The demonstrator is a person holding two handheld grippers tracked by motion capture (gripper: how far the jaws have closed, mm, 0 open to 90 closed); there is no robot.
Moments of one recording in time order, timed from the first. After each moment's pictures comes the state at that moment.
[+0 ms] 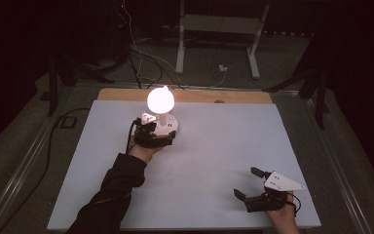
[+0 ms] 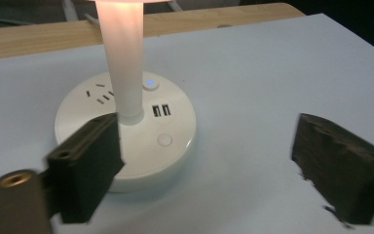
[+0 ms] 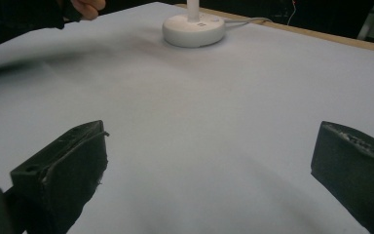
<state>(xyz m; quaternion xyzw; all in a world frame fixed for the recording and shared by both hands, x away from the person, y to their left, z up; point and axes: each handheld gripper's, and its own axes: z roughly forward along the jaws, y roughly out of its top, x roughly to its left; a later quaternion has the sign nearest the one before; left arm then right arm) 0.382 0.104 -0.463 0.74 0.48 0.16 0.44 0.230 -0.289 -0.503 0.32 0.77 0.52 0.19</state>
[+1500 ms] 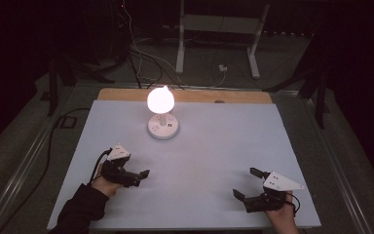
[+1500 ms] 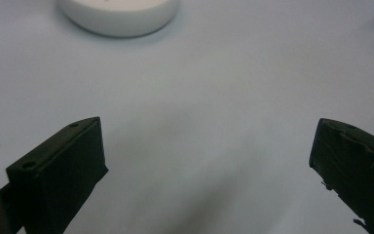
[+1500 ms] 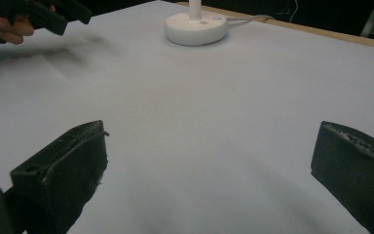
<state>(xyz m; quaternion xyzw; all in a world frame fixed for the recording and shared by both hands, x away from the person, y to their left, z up) 0.293 0.190 -0.501 0.81 0.40 0.11 0.41 0.230 -0.288 -0.504 0.32 0.77 0.52 0.19</state>
